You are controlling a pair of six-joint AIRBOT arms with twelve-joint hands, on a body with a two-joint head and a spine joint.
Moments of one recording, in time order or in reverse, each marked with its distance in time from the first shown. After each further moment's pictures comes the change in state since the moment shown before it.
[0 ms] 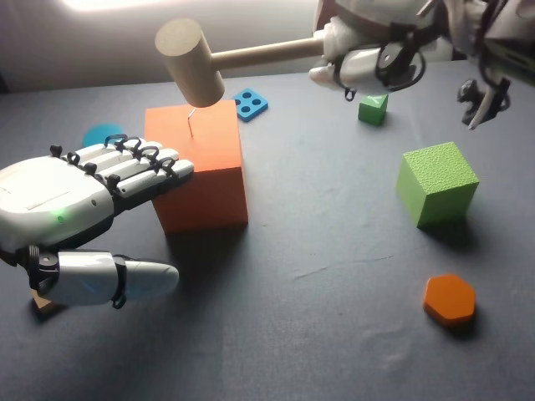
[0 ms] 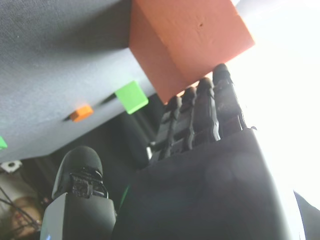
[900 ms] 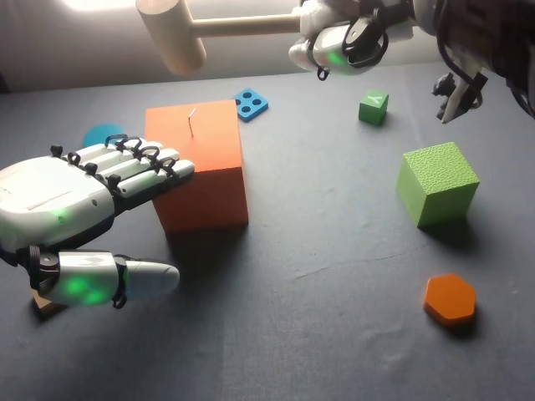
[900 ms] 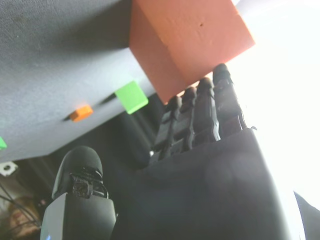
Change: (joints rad) left arm 0.000 -0.001 0.000 0.000 0.000 0.000; right arm 0.055 -0.063 0.005 0.315 0.120 -0.244
